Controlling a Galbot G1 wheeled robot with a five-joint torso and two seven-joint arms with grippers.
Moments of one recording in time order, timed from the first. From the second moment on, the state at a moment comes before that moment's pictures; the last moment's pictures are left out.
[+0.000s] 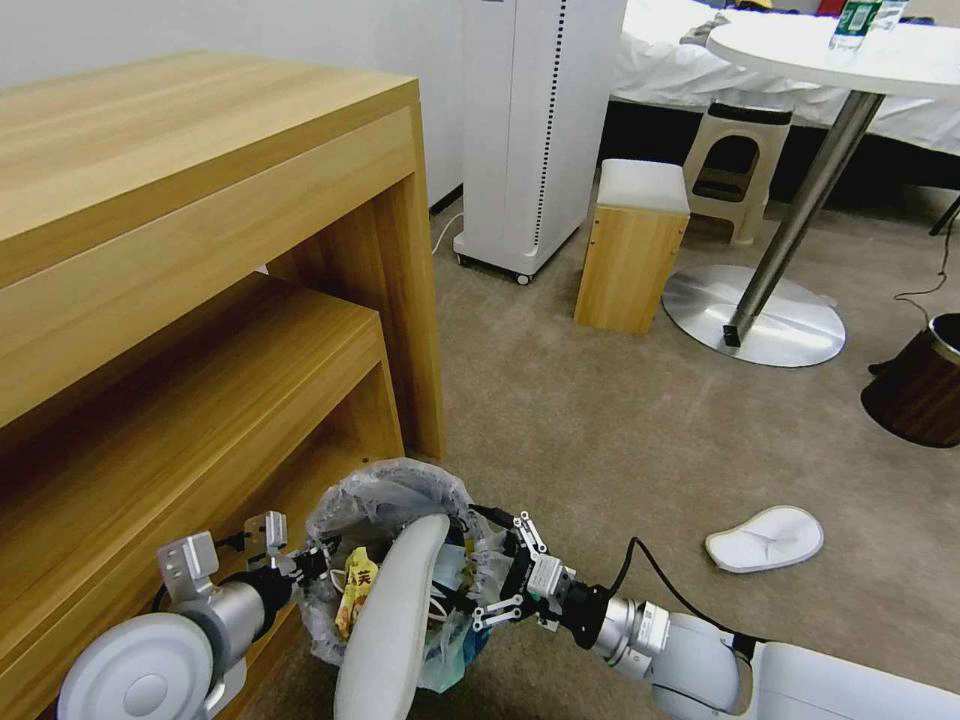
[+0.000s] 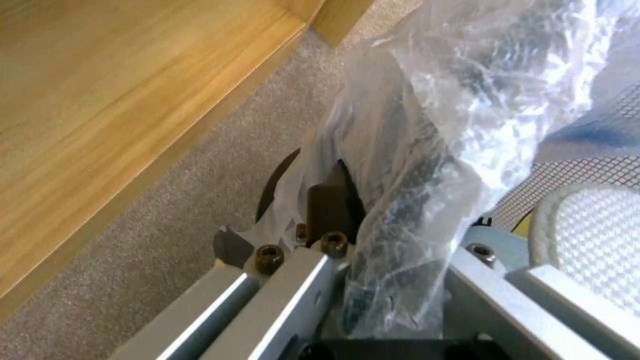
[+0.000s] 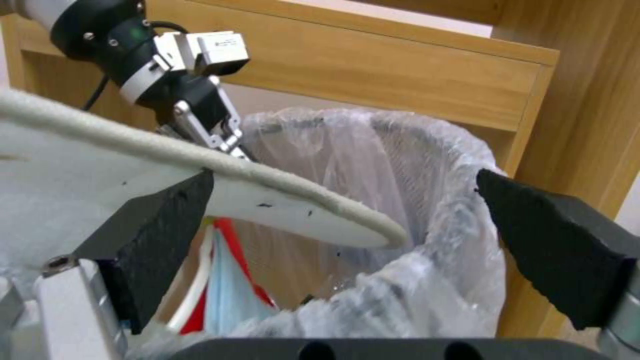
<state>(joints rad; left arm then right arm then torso) 1.61 -1.02 -0.62 -2.34 -1.36 0.67 -0.61 -0.74 0.63 -0.74 1.90 0.41 0.56 0.07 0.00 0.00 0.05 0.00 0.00</state>
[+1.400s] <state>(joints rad) 1.60 -0.99 -0.59 -2.31 -1.37 0.68 -0.60 -0.76 0.60 -0.54 1.84 0.42 0.52 0.23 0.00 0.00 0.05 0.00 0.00</state>
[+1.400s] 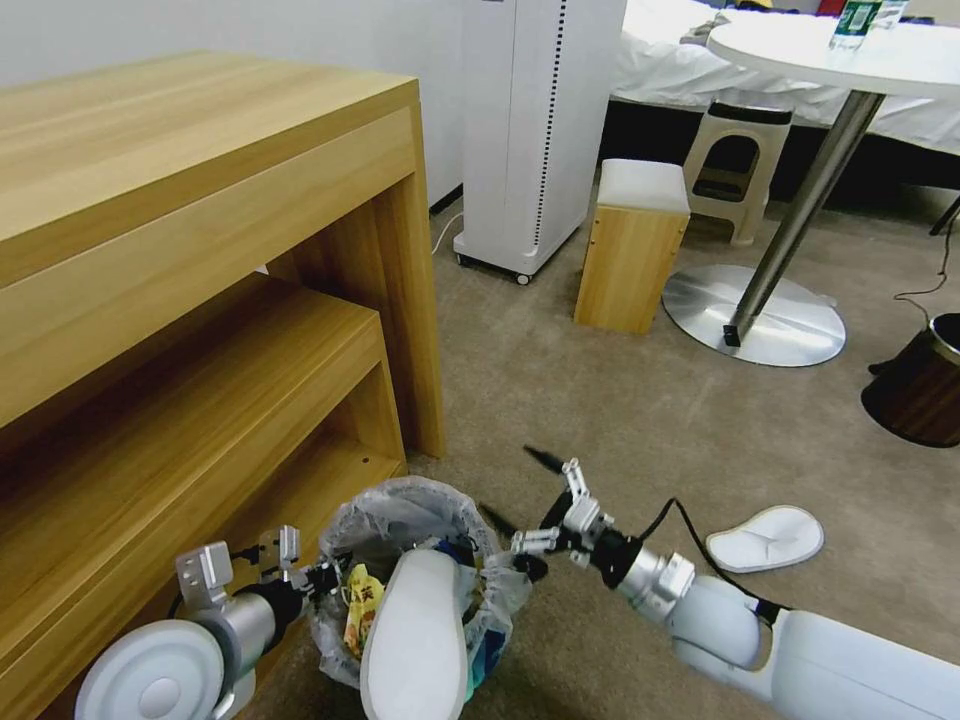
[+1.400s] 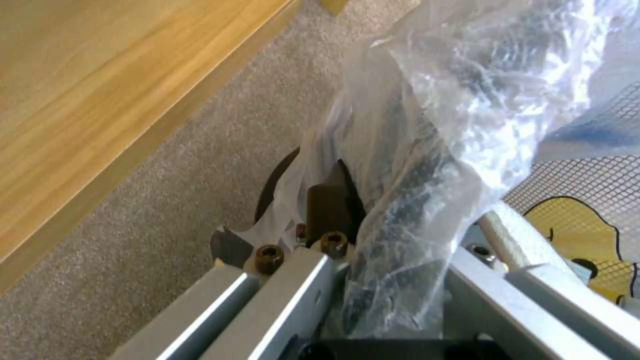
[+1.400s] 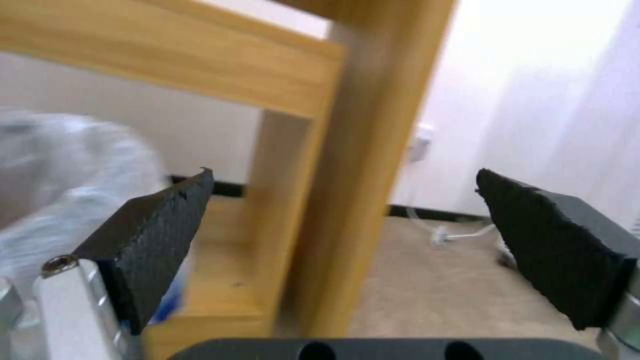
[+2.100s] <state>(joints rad) 1.62 -1.00 -0.62 -2.32 -1.35 0.67 -0.58 -0.85 0.57 -0.38 1.83 0.44 0.35 0.57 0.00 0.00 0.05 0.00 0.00</state>
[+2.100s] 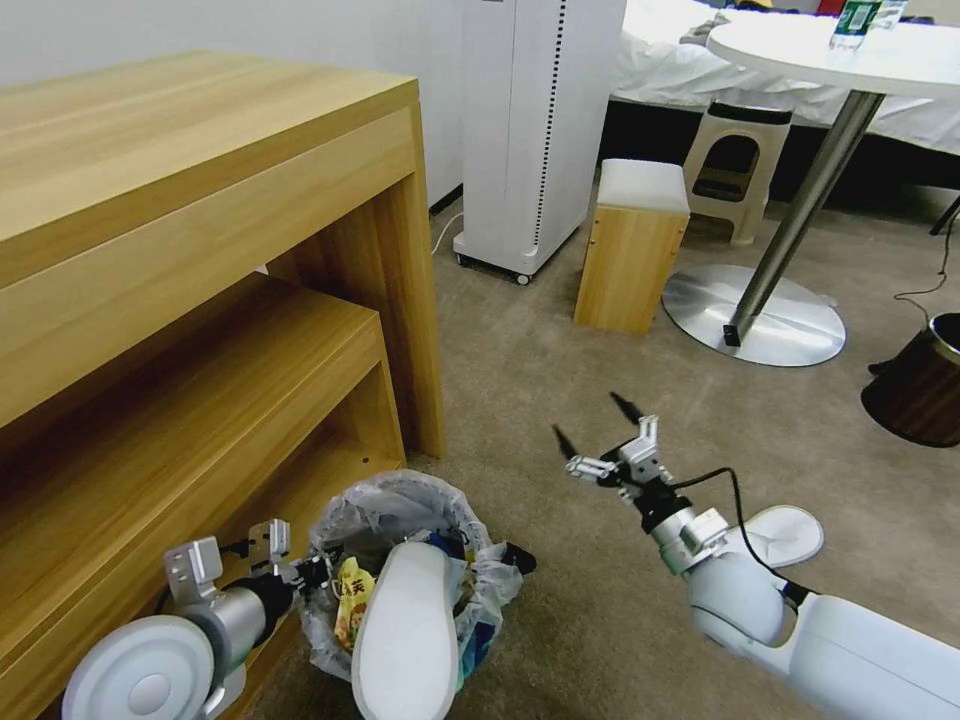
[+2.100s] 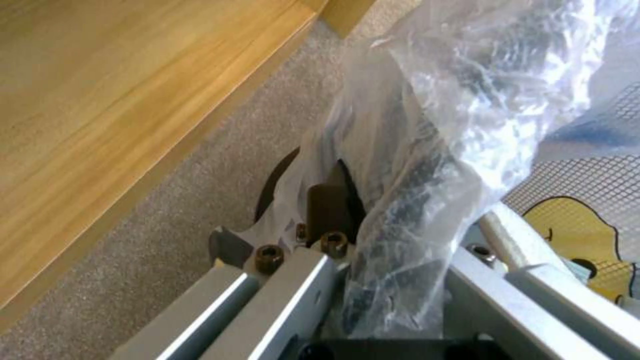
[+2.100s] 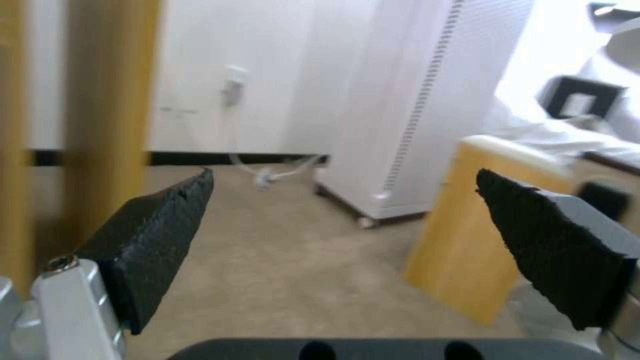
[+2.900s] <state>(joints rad) 1.62 -1.03 -0.63 -2.33 -1.33 0.68 -0.58 -1.02 0.61 -0.03 1.52 0.38 0.60 0.49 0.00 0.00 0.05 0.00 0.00</state>
